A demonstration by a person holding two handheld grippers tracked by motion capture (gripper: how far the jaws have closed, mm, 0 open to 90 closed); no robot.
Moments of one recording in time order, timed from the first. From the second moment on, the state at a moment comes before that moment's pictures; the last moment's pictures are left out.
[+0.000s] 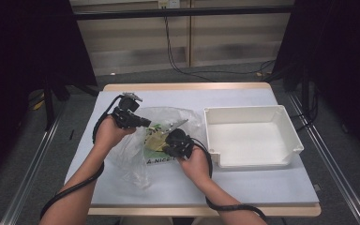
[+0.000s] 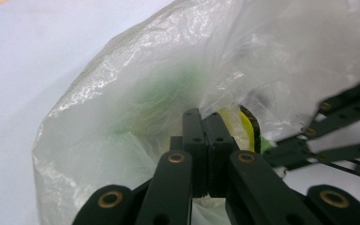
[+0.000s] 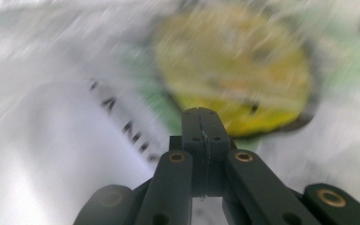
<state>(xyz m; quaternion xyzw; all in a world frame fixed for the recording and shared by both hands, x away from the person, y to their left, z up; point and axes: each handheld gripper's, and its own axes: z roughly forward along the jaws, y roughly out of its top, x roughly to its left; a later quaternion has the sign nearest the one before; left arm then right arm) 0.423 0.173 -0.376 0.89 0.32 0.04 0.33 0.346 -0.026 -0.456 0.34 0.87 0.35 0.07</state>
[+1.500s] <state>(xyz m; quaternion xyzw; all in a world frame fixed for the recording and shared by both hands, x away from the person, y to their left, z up) 0.426 0.180 -0.385 0.89 0.32 0.02 0.32 0.383 0.007 -0.469 0.39 0.84 0.35 0.13</state>
